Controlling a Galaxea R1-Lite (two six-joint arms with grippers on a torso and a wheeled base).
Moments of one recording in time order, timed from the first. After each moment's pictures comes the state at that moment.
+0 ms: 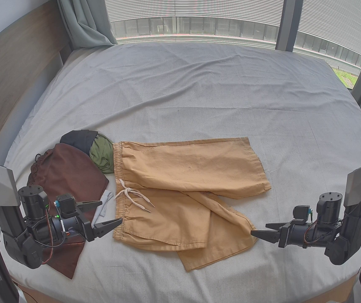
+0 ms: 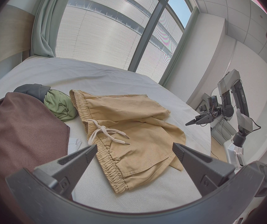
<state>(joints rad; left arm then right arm) -0.06 2.12 -0.22 -1.55 -0.70 0.05 0.20 2.22 -0.17 -1.54 0.61 0.27</state>
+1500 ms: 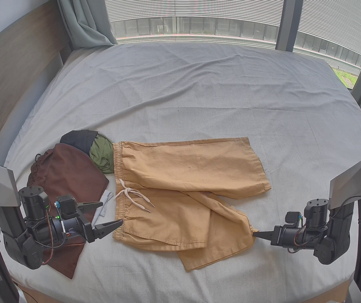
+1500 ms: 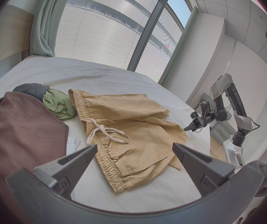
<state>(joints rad) -0.06 2.12 -0.21 -1.55 -0.71 0.06 0.18 2.41 -0.27 -1.54 0.62 0.53</state>
